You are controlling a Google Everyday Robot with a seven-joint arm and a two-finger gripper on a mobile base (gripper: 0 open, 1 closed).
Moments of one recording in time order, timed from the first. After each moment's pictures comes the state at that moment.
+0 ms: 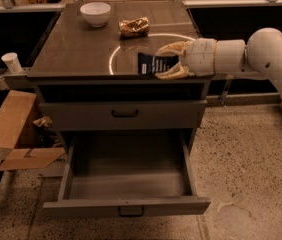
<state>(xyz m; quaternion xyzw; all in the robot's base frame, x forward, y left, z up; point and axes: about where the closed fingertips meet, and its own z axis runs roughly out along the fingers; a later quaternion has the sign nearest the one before) 0.676 -0.078 0.882 -0.66 0.43 0.09 0.61</state>
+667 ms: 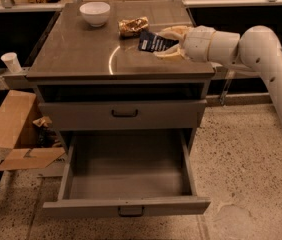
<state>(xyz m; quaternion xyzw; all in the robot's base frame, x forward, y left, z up) 0.745 -0.090 0.906 -0.57 0.48 0.09 0.66</state>
